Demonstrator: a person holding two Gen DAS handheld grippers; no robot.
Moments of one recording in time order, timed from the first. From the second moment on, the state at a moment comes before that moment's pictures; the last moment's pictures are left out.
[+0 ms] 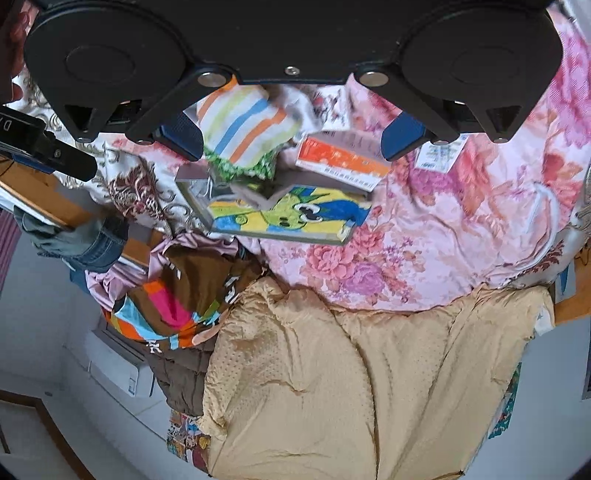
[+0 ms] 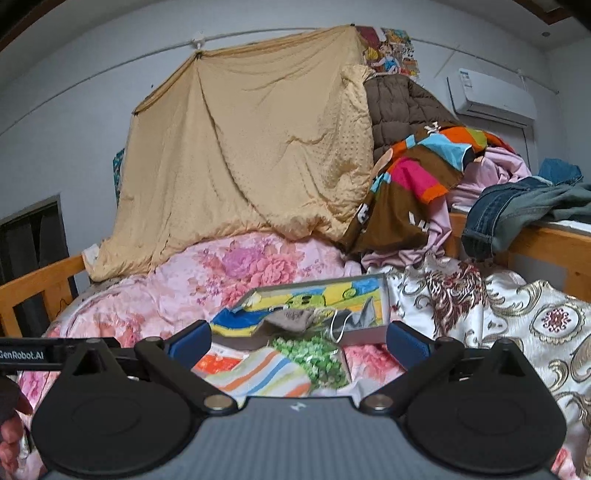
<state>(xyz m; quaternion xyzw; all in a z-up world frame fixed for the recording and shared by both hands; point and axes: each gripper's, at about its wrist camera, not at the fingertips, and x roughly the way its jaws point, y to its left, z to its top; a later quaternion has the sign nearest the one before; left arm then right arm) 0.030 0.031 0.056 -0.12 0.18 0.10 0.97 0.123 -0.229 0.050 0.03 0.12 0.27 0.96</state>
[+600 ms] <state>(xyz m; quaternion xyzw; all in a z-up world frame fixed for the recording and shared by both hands) 0.029 0.075 0.030 -0.10 0.31 0.11 0.94 0.111 -0.190 0.004 -0.04 0.22 0.35 0.91</state>
